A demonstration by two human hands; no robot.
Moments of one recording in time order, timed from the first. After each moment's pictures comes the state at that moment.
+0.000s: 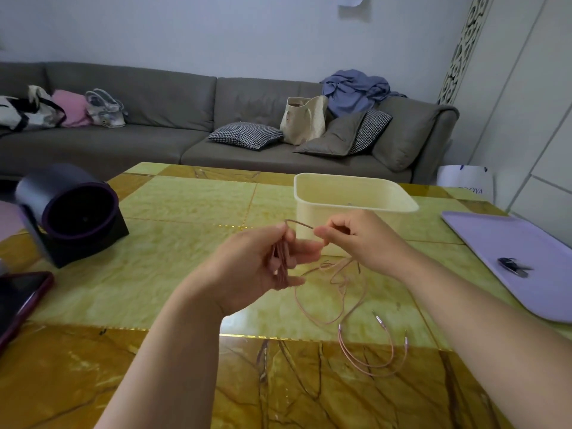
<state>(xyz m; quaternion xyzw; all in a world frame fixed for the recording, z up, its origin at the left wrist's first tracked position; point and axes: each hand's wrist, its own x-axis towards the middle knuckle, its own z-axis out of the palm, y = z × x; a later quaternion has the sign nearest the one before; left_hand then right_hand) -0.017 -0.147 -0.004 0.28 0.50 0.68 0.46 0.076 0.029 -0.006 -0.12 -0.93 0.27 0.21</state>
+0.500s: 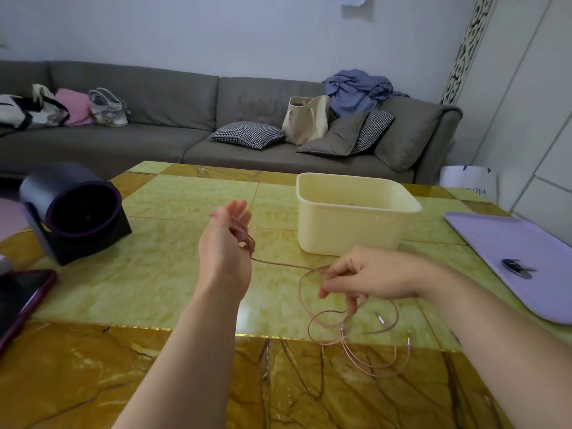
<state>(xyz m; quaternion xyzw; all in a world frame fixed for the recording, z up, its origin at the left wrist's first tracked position) -0.048 -0.123 -0.029 0.07 0.44 0.87 0.21 0.102 0.008 0.000 -0.15 -0.93 0.32 -0.12</state>
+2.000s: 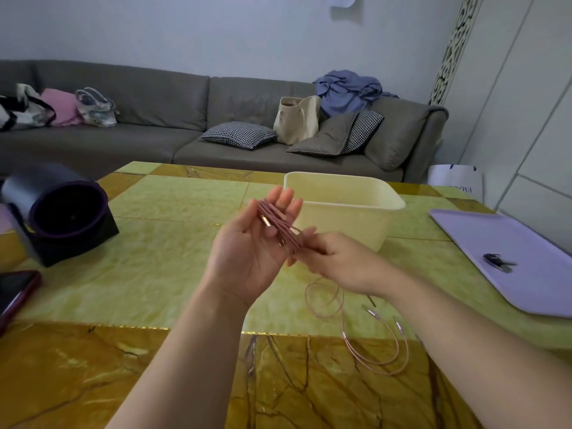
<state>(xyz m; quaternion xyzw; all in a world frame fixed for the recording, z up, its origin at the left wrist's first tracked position) -0.006 -0.120 -0.008 0.18 0.22 0.84 0.47 0.092 -0.006 -0.011 -0.09 -0.91 0.40 0.09</state>
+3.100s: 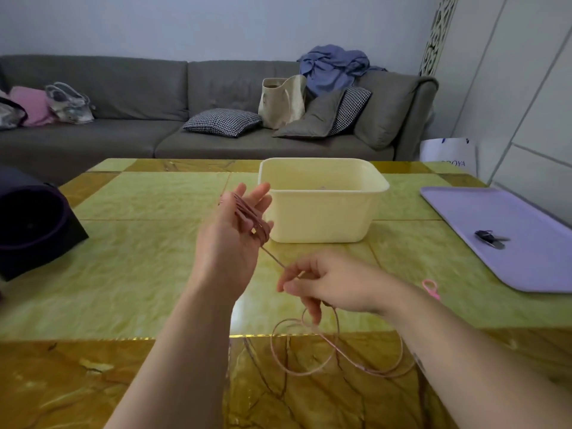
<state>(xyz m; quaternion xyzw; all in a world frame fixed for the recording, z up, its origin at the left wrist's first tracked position) -0.006 -0.078 -0.023 0.18 0.38 0.85 0.31 0.121 0.007 -0.031 -0.16 -0.87 0.47 -0.03</state>
